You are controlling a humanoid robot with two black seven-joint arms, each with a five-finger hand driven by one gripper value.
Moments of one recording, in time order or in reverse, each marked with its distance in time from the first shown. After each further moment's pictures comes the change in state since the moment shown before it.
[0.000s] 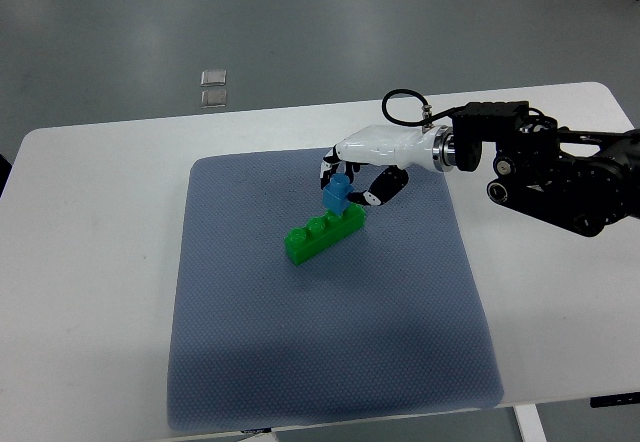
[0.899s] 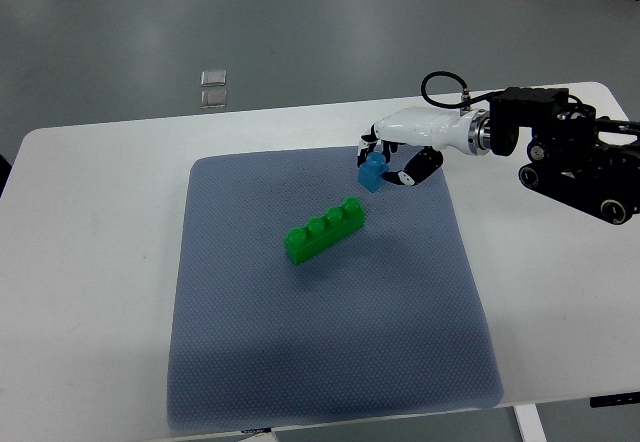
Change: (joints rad) left arm -0.001 0.000 0.000 0.000 0.000 0.000 0.000; right arm 0.007 -0.073 0.012 -0.032 0.020 0.013 0.000
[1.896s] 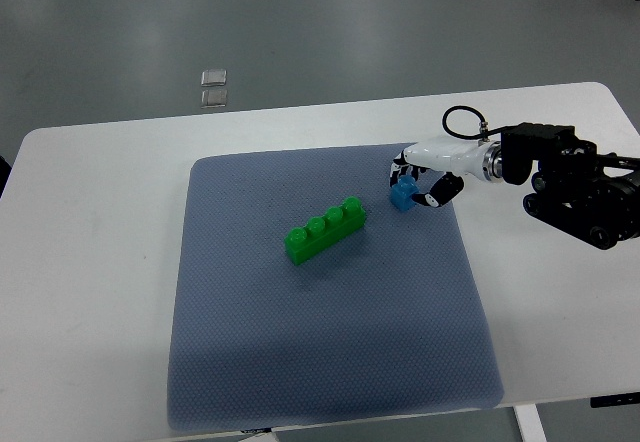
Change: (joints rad) left arm 0.000 0.000 0.000 0.000 0.000 0.000 0.000; right arm -0.109 0.064 -0.024 -0.212 -0.036 -0.062 -0.006
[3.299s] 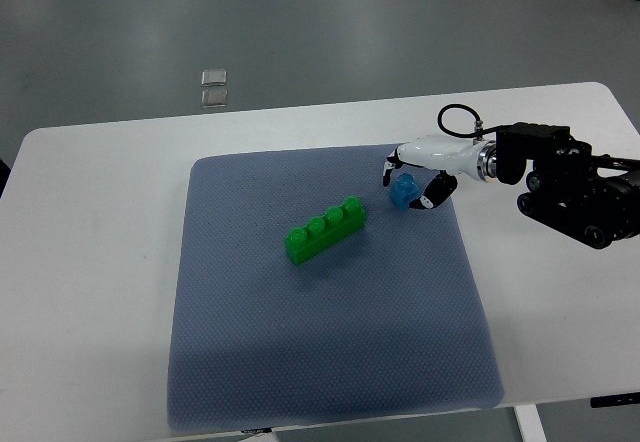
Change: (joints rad) left arm 0.000 0.000 0.000 0.000 0.000 0.000 0.000; right arm -0.002 0.011 0.015 0.007 0.022 -0.002 -0.005
